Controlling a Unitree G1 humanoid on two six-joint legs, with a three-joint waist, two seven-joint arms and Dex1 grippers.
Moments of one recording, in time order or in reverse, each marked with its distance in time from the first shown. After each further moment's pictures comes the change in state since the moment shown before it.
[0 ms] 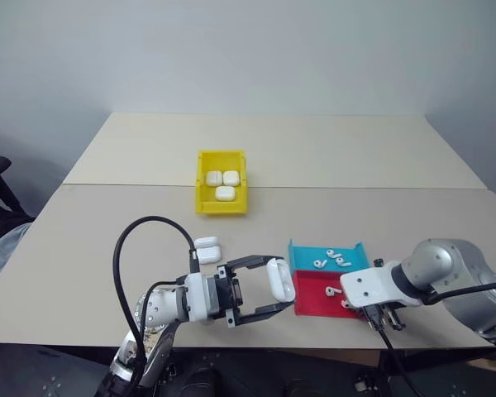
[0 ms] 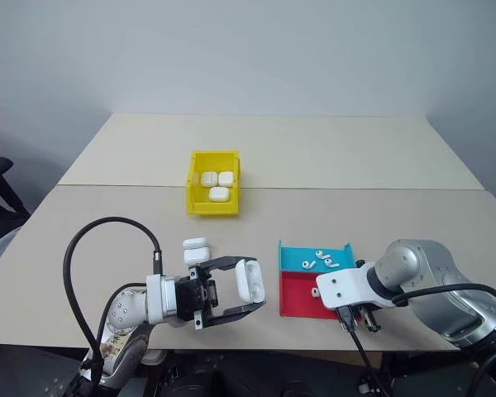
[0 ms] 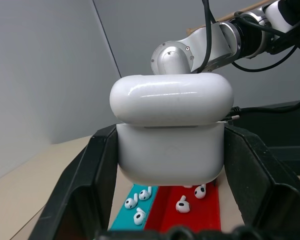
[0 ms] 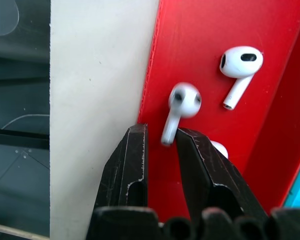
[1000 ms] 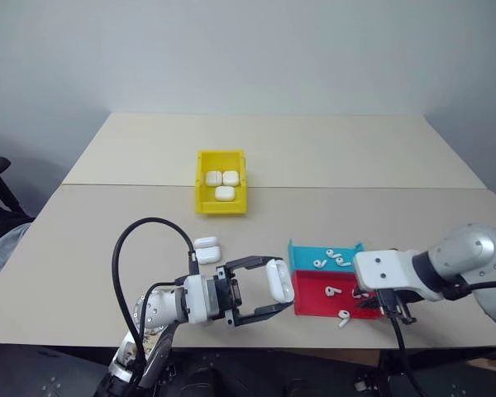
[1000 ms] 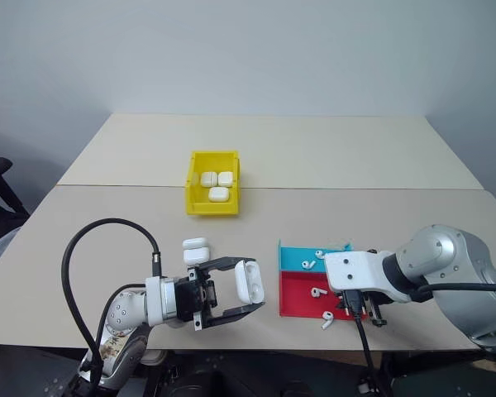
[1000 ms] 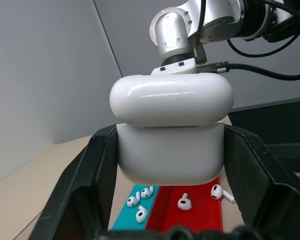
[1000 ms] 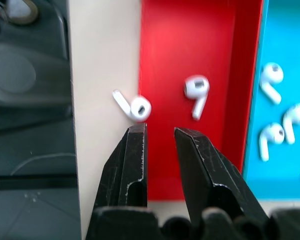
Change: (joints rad) left arm 0.004 0.008 0.000 0.001 0.006 -0.017 0.007; right arm 0.050 -0.063 -0.213 -0.146 0.191 0.198 -0.043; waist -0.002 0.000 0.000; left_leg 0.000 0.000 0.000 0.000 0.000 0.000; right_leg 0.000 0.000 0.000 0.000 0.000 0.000
